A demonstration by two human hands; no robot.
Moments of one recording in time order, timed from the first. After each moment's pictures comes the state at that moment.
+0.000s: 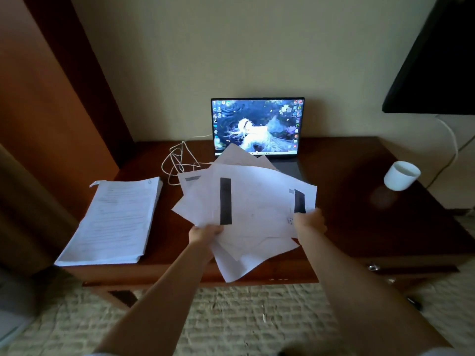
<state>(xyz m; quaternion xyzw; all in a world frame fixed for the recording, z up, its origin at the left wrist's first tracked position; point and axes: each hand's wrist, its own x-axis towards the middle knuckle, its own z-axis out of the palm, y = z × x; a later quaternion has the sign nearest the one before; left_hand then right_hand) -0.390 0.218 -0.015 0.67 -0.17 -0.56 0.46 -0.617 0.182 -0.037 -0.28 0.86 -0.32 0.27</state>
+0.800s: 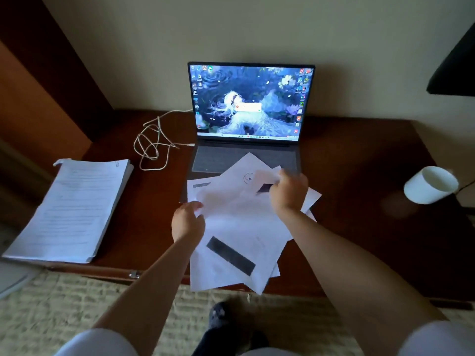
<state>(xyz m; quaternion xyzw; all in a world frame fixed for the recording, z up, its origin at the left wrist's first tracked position) -0.454 0.125 -0.068 0.80 -0.51 -0.20 0.24 -0.665 0.050 -0.044 -0.60 0.73 -0.32 0.07</state>
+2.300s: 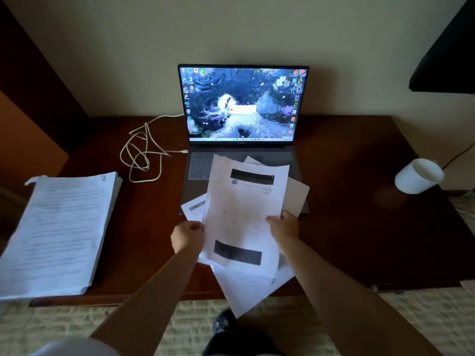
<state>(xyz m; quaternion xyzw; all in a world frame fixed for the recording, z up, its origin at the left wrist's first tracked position) -0.429 0.112 -0.085 0.83 -0.36 -0.34 0.25 -0.633 0.092 -0.101 -0.30 0.80 -0.32 0.40</state>
